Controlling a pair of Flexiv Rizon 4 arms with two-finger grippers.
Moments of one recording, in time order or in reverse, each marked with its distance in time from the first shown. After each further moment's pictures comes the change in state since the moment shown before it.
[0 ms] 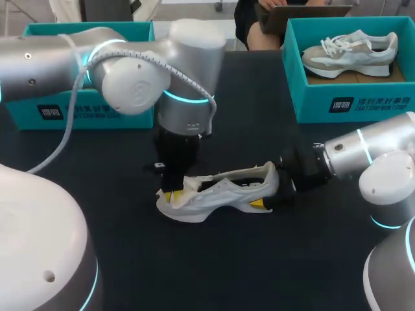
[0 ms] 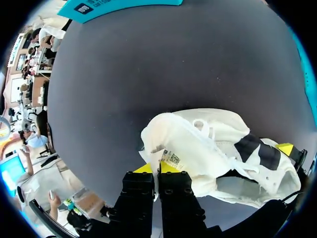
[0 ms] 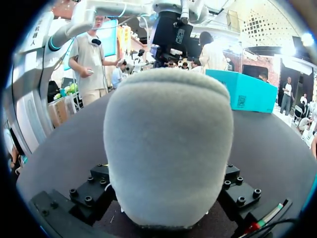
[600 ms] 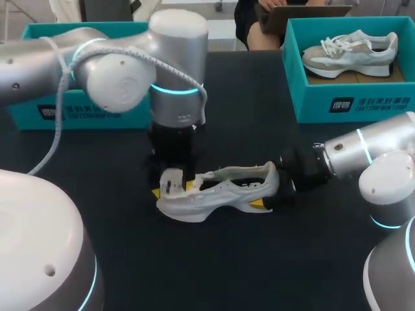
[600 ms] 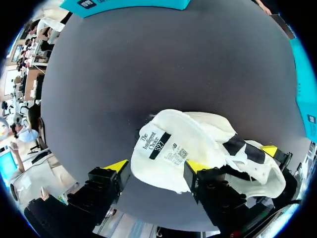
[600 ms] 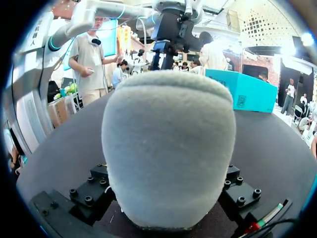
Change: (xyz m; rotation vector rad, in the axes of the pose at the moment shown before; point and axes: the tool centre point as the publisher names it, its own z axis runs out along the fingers) left arm 0.003 0.002 -0.027 -0.008 0.117 -0.033; right arm 0.000 0.000 0.000 0.001 0.000 0.001
